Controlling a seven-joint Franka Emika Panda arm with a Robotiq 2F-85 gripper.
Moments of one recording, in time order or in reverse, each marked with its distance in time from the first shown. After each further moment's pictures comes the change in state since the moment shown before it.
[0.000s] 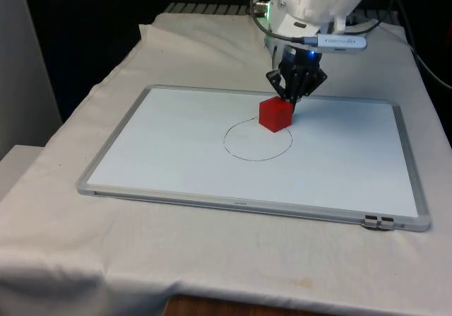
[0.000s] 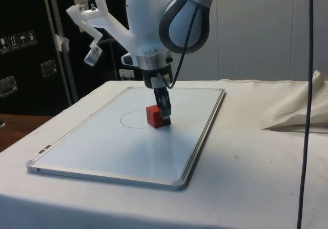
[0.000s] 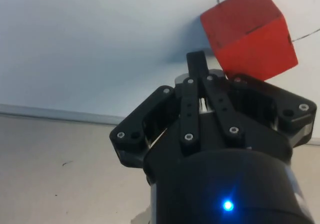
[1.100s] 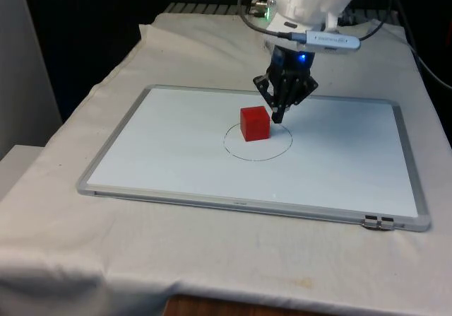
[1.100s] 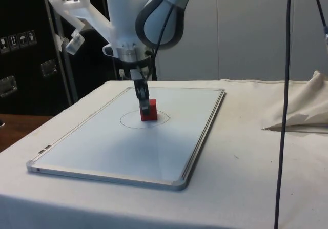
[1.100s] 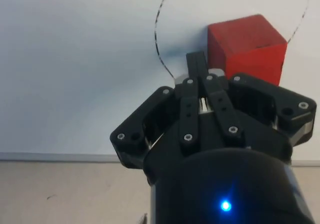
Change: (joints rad) arm 0.005 0.078 -0.045 0.173 -0.002 -0.036 -0.021
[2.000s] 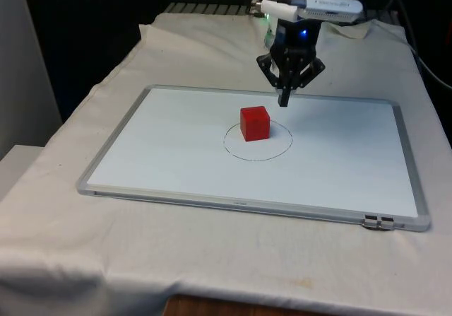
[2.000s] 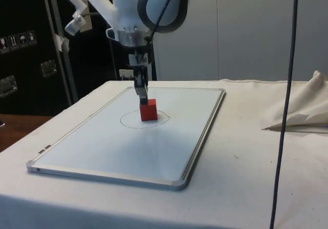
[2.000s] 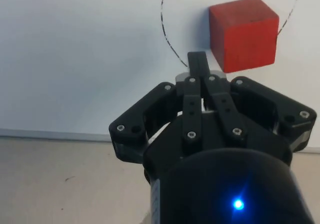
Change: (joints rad) arm 0.004 -0.104 0.002 -0.052 0.031 -0.008 0.127
